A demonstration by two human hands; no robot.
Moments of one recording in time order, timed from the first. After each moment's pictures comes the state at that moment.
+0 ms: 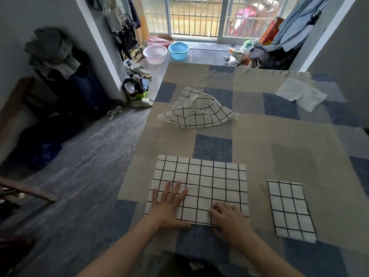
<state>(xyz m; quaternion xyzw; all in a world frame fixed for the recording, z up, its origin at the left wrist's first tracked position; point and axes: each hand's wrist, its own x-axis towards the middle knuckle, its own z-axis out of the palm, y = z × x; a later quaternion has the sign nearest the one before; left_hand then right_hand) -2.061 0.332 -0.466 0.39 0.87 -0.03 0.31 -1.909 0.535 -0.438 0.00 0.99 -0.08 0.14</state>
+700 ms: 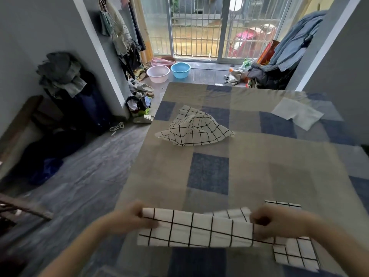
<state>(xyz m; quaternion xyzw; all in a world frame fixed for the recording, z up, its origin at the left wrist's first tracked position) -2.108 0.293 -0.335 0.28 0.79 0.30 0.45 -1.927 0.662 -0.299 0.03 0.88 -0.31 0.36</state>
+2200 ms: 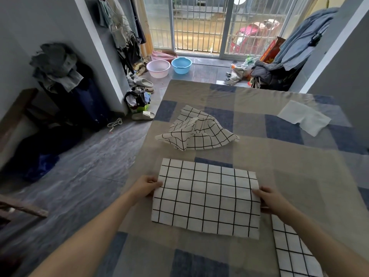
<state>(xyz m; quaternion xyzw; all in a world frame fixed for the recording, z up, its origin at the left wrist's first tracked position) -2.201 0.360 -0.407 0.02 0.83 0.44 0.35 -1.992 0.707 -0.404 0.45 0.67 -0.59 0.09</state>
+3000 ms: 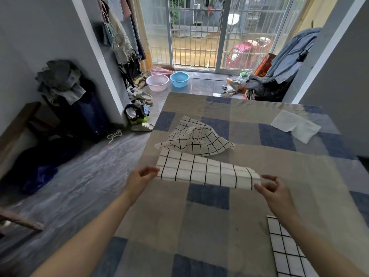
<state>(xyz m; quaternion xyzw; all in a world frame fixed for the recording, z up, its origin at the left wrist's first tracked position) -2.200 0.359 -0.362 0.07 0.80 0.56 0.18 -1.977 0.688 -0.350 0.36 0.74 -0.54 -0.17</state>
